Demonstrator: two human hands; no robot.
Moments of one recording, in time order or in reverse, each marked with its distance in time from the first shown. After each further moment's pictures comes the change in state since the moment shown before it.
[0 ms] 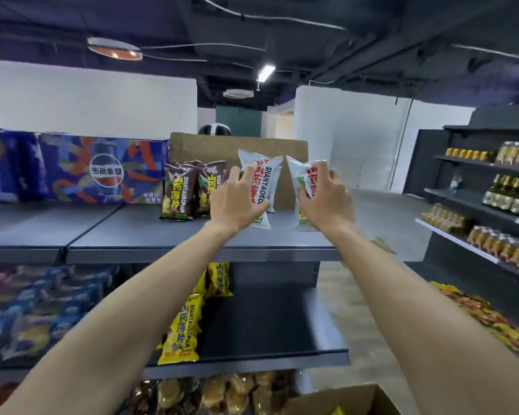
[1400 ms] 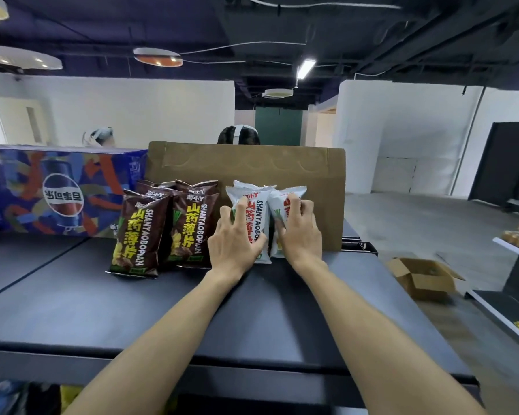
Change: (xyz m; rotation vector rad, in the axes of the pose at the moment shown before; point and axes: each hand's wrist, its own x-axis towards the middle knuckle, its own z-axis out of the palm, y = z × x) left_hand 0.097 -0.050 0.210 0.034 0.007 -0.272; right_hand 0.150 0.066 0.266 0.230 -0.108 -0.045
